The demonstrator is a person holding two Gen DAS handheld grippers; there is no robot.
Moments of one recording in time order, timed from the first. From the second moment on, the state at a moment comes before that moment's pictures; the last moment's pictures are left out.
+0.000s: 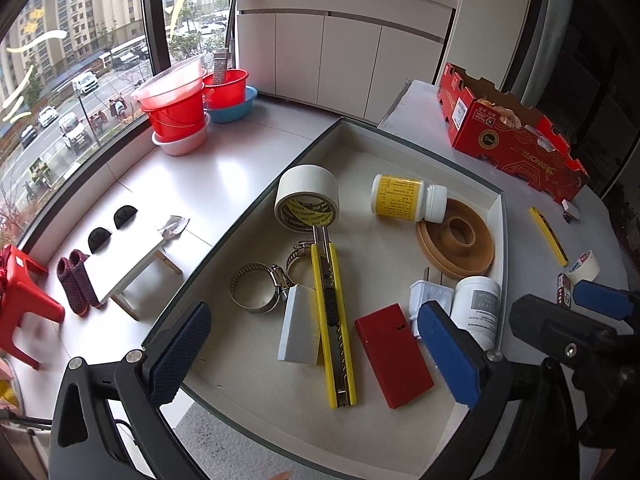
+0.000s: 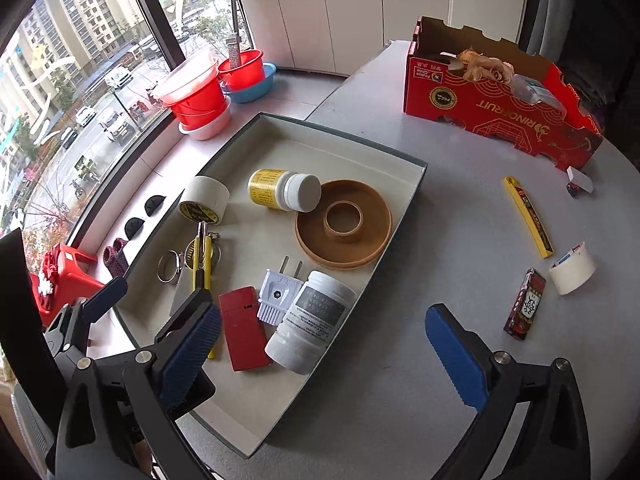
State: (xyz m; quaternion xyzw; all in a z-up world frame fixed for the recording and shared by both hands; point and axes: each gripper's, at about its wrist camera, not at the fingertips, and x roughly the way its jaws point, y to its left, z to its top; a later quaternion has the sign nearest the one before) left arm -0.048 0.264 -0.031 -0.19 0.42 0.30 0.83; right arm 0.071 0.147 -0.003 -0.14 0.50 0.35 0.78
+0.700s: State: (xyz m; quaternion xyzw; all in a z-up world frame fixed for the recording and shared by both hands) left arm -0.011 0.114 -0.018 -0.09 0.47 0.17 0.86; right arm 0.071 -0.099 -0.058 -0.09 0.55 0.16 0.82
